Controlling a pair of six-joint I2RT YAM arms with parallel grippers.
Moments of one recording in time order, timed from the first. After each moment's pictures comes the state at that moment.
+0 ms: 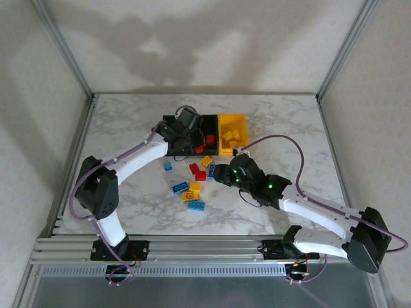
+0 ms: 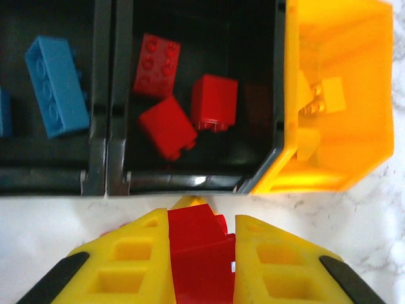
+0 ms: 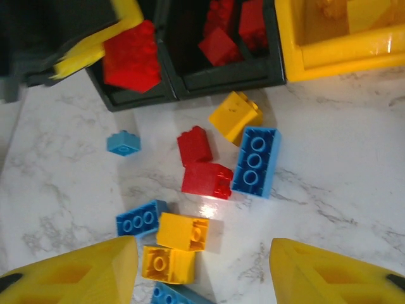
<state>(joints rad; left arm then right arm) -0.61 1.78 1.46 -0.58 -0.09 -0.77 0.92 1.10 0.75 -0.31 0.19 0.84</state>
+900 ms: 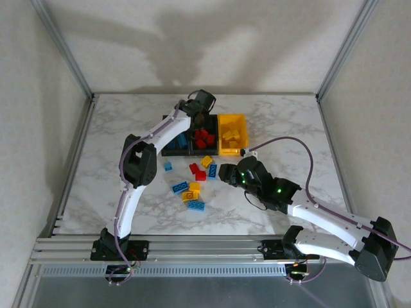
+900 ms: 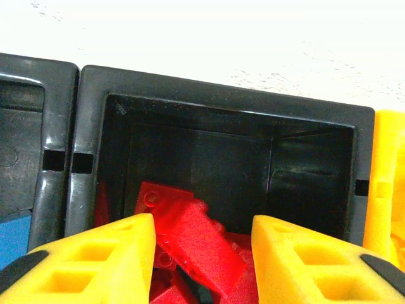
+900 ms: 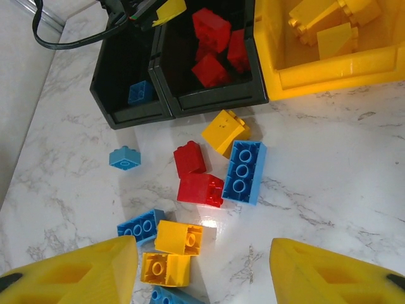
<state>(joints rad) -0.53 2.33 2.11 -0.80 -0.19 -0.69 0.92 1.01 0.73 -0.34 0.24 0.85</state>
